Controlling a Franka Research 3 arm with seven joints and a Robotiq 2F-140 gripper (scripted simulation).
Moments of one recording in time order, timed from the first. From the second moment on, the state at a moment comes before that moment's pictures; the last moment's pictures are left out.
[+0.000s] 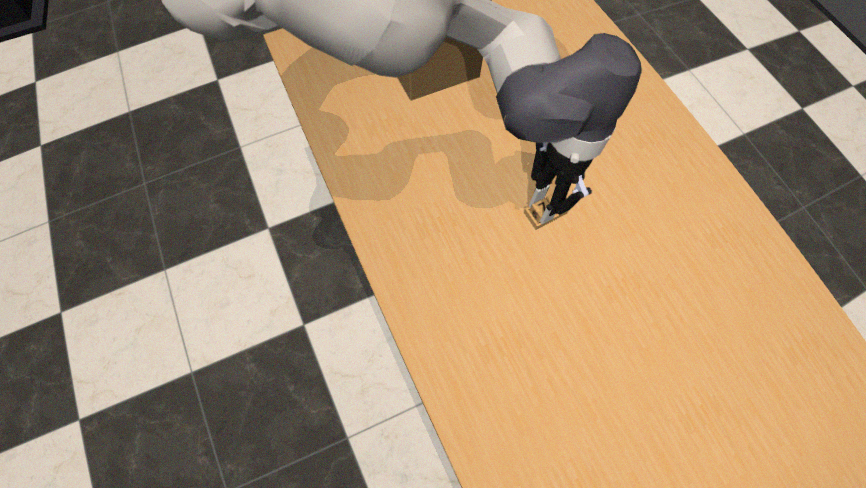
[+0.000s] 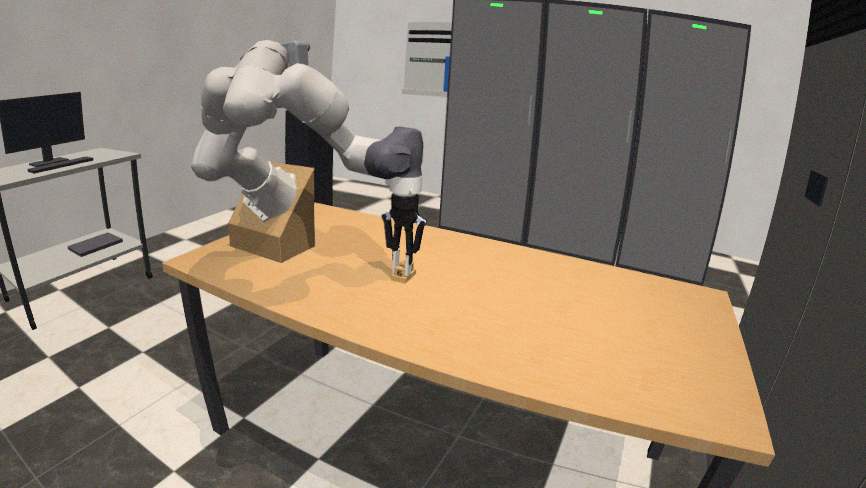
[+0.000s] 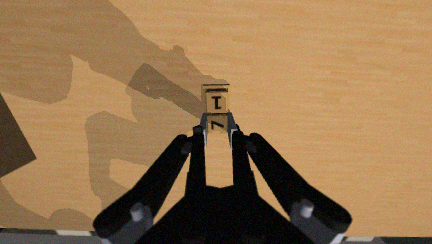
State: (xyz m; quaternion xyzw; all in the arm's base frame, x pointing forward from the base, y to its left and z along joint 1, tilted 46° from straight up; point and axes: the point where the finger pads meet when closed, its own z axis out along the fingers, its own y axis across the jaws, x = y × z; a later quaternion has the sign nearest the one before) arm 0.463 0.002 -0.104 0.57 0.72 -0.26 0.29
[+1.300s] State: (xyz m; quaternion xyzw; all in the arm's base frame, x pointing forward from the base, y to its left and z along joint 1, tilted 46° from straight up) arm 0.458 0.037 -0.005 0.60 0.69 -0.25 0.30
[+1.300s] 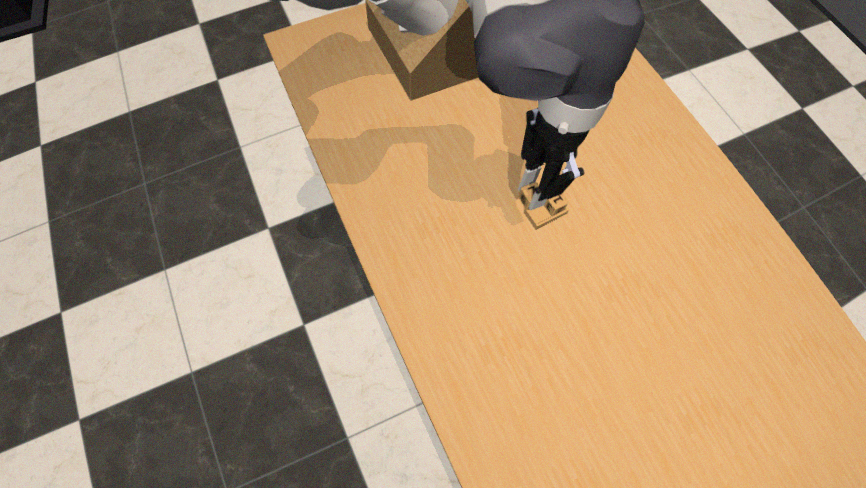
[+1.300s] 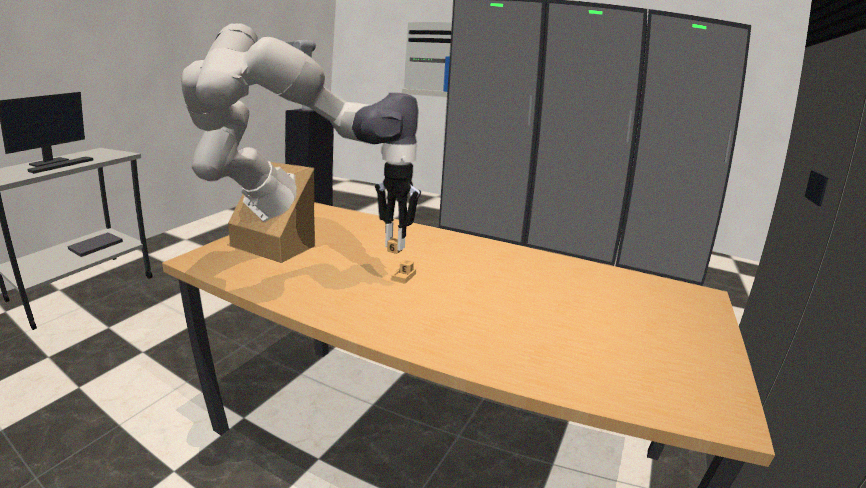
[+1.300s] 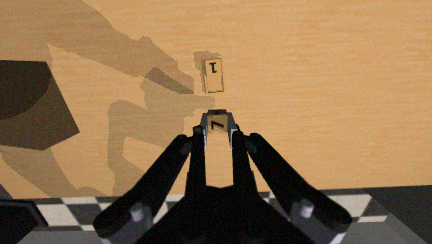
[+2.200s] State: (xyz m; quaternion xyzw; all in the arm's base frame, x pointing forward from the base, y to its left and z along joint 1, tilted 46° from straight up) arm 0.470 -0.003 0.019 0.64 0.66 -0.23 0.32
